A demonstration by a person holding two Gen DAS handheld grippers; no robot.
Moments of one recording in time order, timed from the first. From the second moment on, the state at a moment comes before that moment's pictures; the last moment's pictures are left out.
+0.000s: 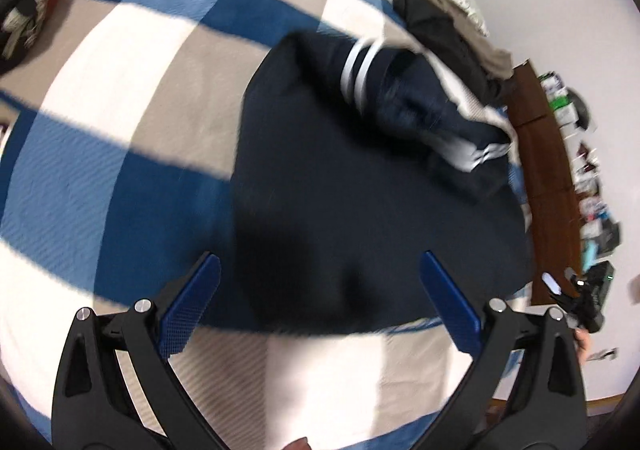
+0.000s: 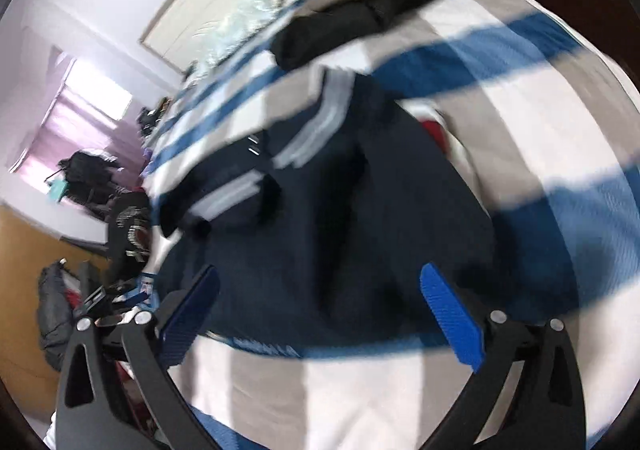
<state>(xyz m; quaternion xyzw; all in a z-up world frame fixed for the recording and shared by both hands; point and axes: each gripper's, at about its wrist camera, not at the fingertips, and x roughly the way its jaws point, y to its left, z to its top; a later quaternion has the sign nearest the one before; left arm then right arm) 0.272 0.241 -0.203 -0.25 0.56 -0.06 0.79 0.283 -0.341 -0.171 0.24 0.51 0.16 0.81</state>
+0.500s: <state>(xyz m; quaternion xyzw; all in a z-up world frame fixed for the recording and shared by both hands) 0.263 0.197 -0.240 -0.05 0.53 -0.01 0.85 0.271 -0.349 -0.206 0.12 0.43 0.05 0.89</state>
